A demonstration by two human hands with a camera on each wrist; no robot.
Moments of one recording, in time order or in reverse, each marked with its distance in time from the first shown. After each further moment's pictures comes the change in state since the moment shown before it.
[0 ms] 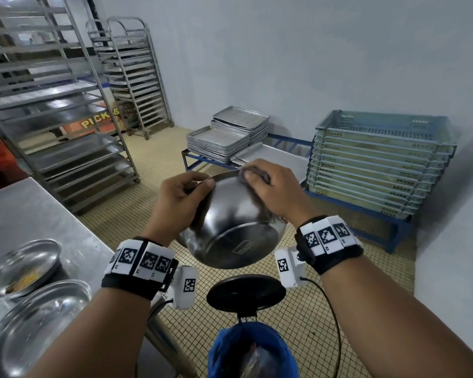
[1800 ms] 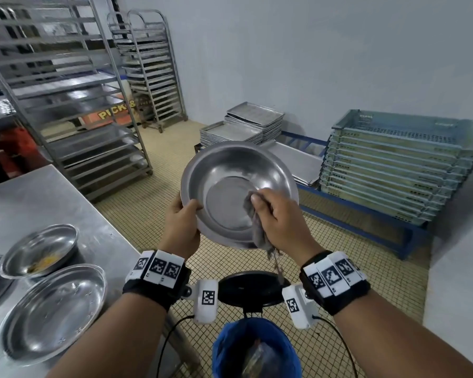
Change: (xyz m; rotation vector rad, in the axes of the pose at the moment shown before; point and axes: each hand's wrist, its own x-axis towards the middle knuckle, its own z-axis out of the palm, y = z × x) left_hand -0.033 -0.033 0.003 -0.570 0.255 -0.624; right_hand -0.051 0.006 0.042 0.005 0.024 -0.032
